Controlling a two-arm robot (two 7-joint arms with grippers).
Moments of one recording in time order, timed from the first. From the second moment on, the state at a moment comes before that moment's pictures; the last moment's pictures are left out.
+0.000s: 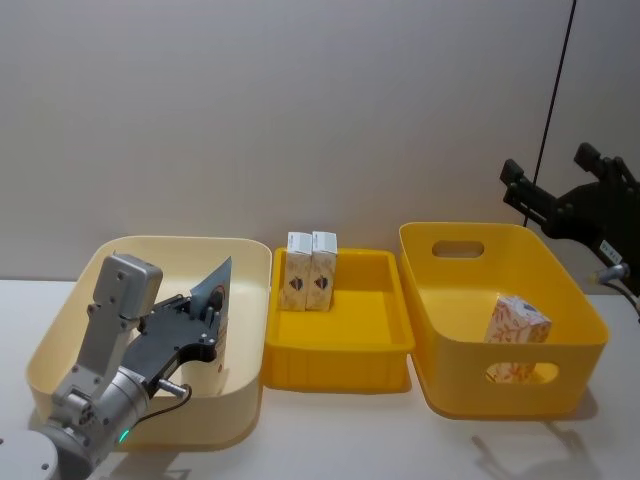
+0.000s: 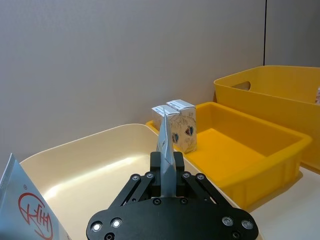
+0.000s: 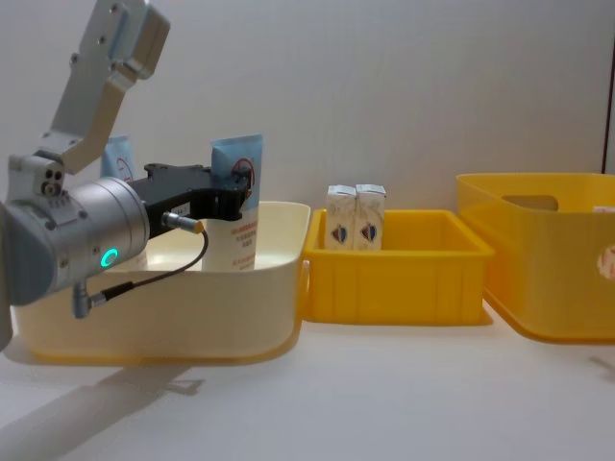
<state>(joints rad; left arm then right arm) -0.47 0.25 0.40 -1.31 -0.25 -0.04 -0.18 0.30 0.24 0.03 -1.89 0.24 0.35 0.31</state>
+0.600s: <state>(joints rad) -0.47 0.25 0.40 -1.31 -0.25 -0.04 -0.18 0.30 0.24 0.03 -1.89 0.24 0.35 0.31</state>
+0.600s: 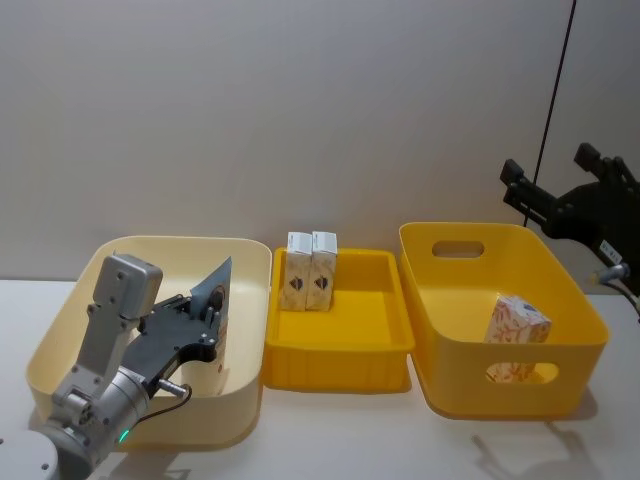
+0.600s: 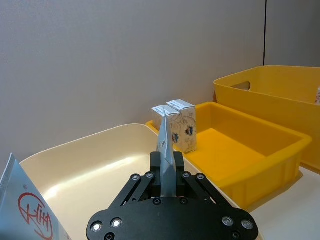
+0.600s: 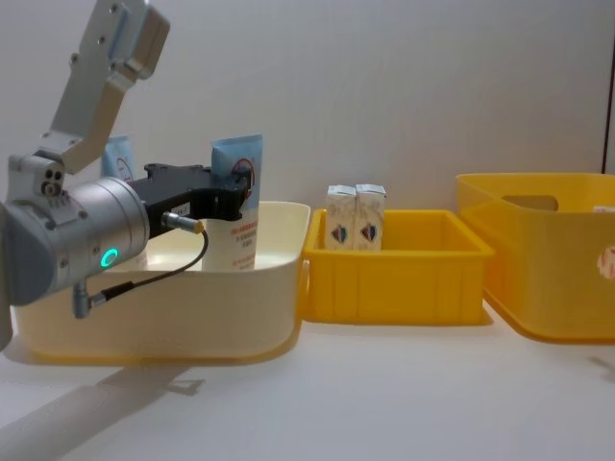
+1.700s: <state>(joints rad) -0.51 0.25 0.37 -1.39 -0.24 -0.08 -0.19 0.30 0.24 0.03 -1.89 0.24 0.35 0.31</state>
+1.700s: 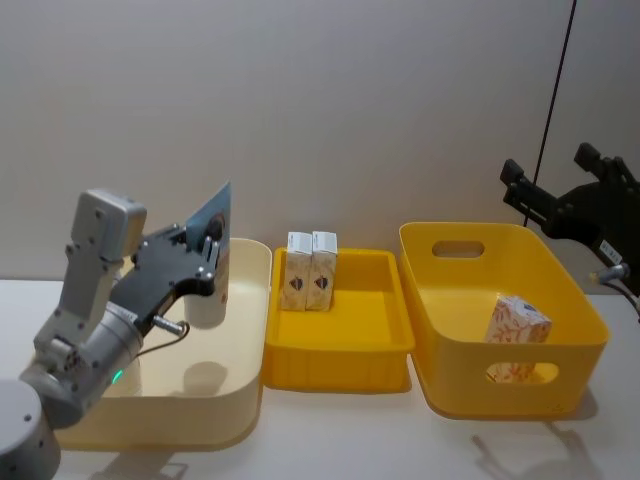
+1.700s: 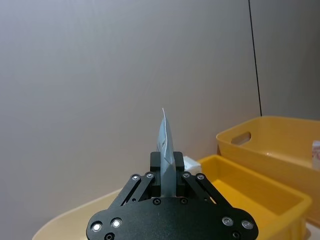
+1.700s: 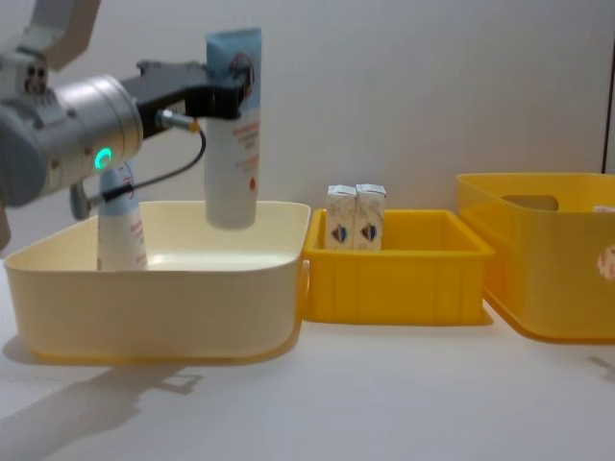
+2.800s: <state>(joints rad) -0.58 0.23 0.33 -1.43 -0.27 -0.12 -0.27 0.40 0.37 -0.08 -1.77 0.27 0.27 0.55</state>
